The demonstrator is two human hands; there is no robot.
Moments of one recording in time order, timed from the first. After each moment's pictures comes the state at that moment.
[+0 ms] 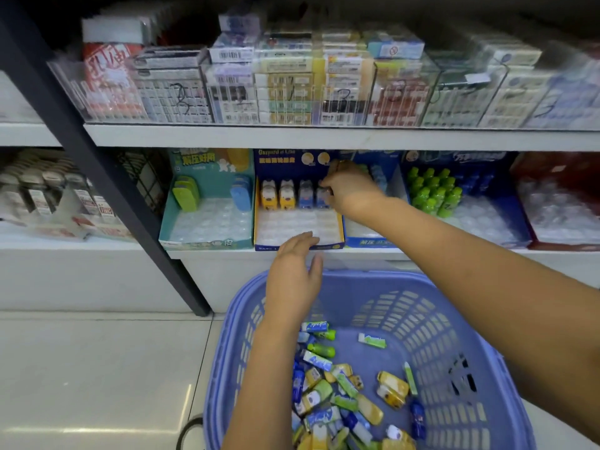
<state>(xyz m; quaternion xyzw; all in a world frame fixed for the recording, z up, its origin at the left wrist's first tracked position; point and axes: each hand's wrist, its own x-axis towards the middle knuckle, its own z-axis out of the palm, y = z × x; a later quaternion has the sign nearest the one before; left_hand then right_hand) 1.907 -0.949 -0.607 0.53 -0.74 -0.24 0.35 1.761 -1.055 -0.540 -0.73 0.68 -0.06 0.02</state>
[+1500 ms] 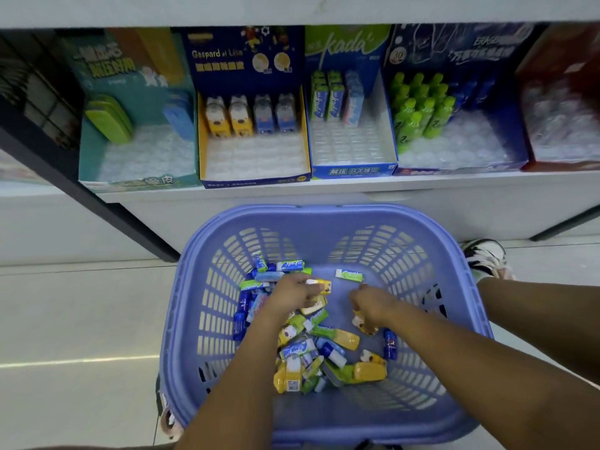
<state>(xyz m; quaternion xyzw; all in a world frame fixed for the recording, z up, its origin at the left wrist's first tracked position) 1.875 -0.904 -0.769 0.58 -0.44 -0.68 0.11 1.691 -0.859 -0.784 -0.63 0.64 0.27 0.35</state>
